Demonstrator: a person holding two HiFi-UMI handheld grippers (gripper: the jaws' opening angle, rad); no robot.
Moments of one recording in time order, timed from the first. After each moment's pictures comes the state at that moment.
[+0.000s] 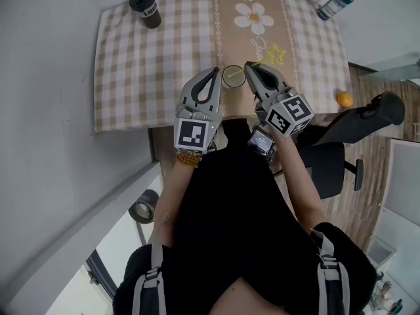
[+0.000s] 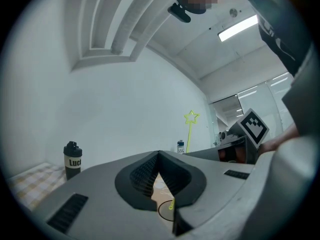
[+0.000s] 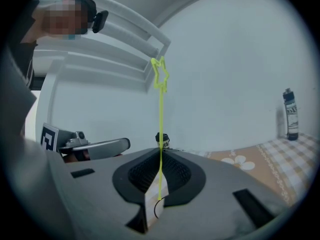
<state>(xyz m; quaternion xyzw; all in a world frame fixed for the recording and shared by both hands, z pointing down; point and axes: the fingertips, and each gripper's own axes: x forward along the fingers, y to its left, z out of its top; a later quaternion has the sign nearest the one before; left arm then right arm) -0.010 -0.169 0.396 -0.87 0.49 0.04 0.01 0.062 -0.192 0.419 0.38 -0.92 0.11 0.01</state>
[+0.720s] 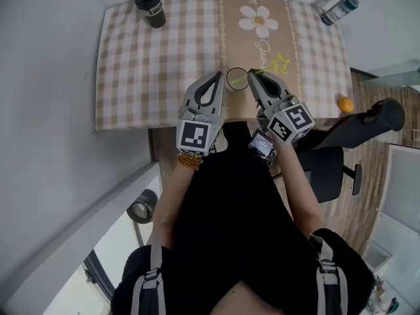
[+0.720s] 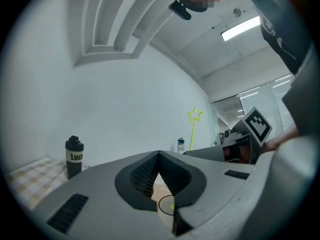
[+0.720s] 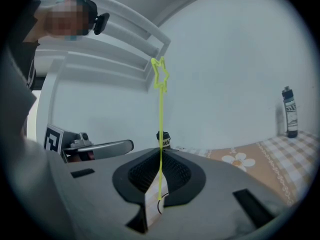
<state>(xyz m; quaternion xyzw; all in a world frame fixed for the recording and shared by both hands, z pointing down) -0.015 -0.169 0.410 -0.87 0.49 0.04 -0.01 0.059 -0.183 0.429 0.38 -0.92 0.12 0.01</state>
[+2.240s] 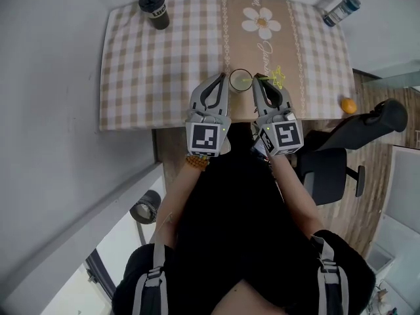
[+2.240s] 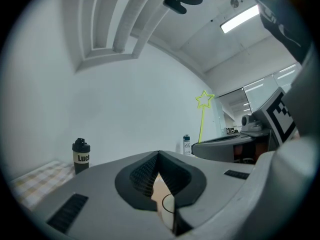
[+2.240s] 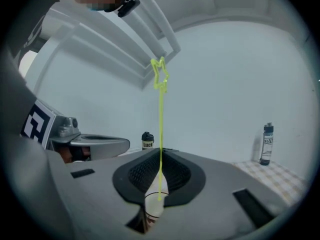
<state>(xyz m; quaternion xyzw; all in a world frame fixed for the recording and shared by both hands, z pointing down) -0.014 -0.168 0.414 -0.85 0.53 0.02 0.01 0.065 -0.170 0.415 0.49 -0.87 0.01 0.05</state>
